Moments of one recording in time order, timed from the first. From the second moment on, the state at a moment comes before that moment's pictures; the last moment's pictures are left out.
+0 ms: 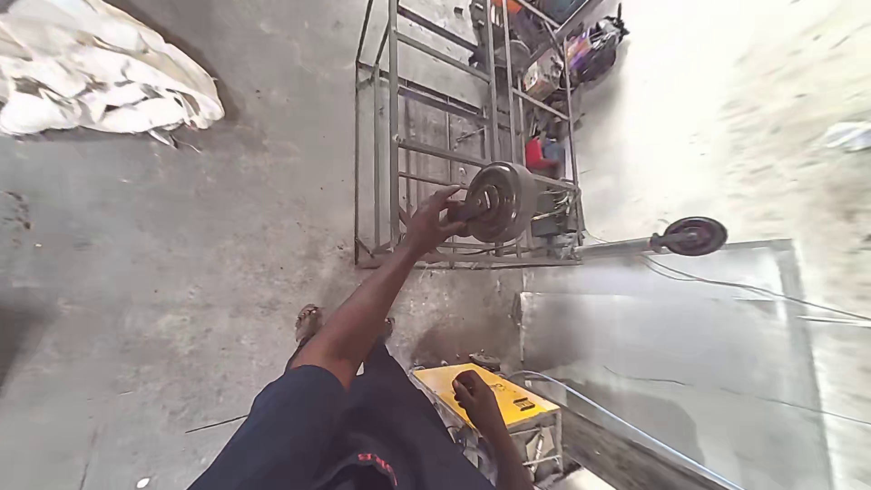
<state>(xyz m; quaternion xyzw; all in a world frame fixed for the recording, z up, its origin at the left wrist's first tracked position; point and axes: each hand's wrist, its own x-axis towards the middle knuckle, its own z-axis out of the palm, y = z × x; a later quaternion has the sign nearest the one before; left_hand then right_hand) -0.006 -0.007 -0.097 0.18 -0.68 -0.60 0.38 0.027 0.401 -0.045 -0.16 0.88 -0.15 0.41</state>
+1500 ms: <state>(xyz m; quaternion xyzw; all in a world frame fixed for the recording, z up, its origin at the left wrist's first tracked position) -0.008 -0.025 -0.120 0.16 -0.74 -0.54 0.36 0.081 0.400 -0.024 -0.16 0.90 0.00 0.41</state>
